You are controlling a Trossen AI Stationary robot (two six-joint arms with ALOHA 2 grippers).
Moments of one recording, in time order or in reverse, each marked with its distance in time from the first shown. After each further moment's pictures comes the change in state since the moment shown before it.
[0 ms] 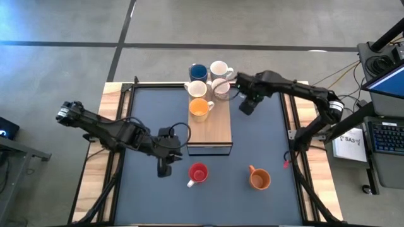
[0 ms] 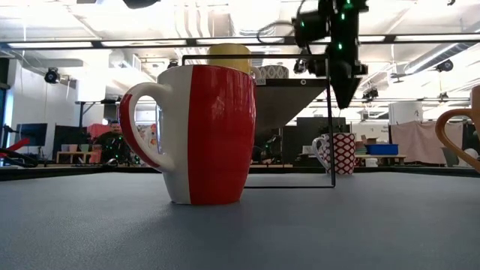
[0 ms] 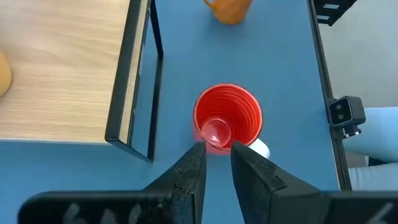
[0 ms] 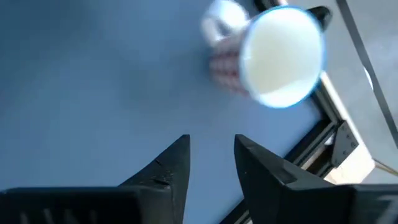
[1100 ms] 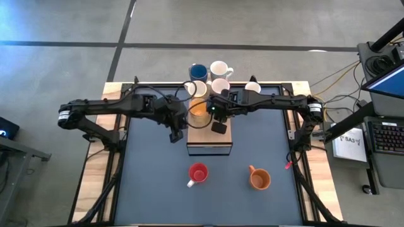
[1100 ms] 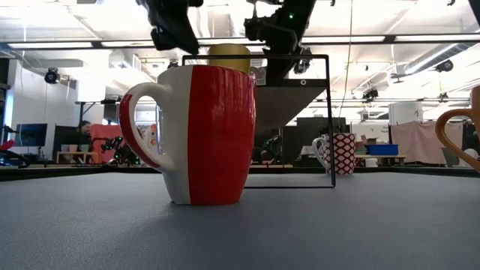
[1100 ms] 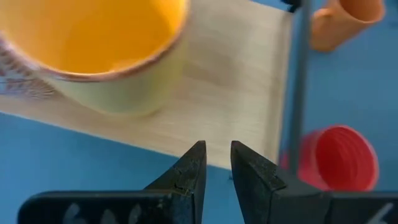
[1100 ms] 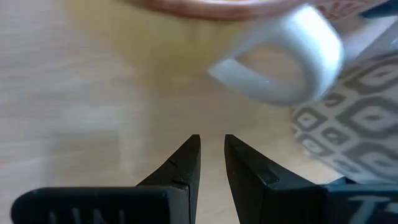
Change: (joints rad) left arm 0.446 0.017 0.000 -0.002 0.173 0.182; right arm 0.358 0.231 0.291 0.237 -0.045 -0.120
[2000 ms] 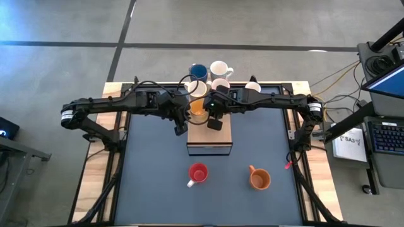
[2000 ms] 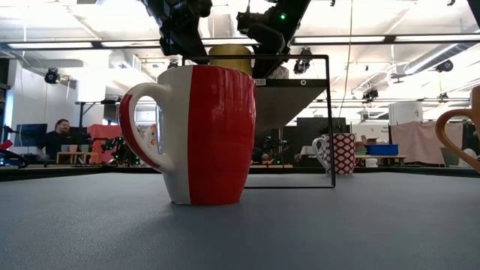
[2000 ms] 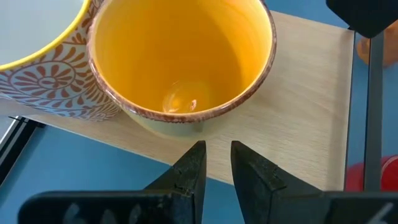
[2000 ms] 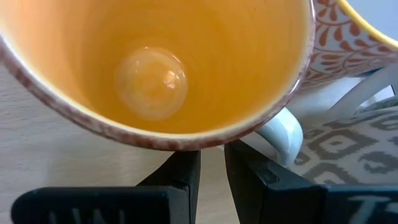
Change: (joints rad) left arm 0.074 0.039 0.000 0.063 -0.099 0.071; right arm -0.020 0.003 0.000 0.145 0.026 -0.103
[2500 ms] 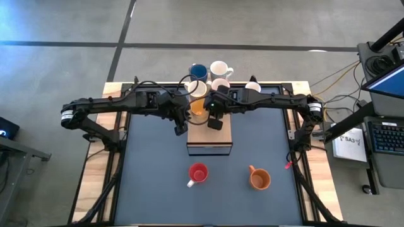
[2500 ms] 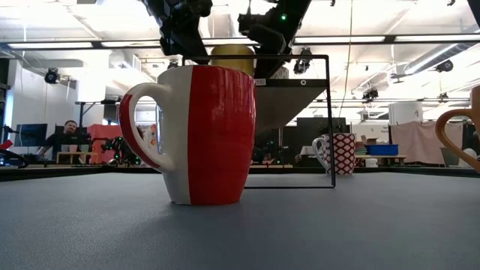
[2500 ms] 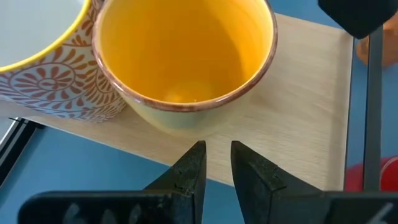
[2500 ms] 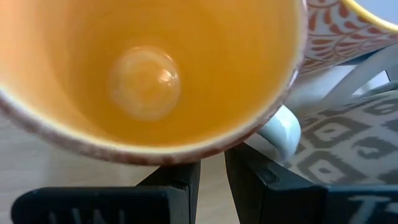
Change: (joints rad) left arm 0.000 0.000 0.000 0.003 -0.001 0.000; right arm -0.001 0.000 0.000 -0.021 0.018 0.035
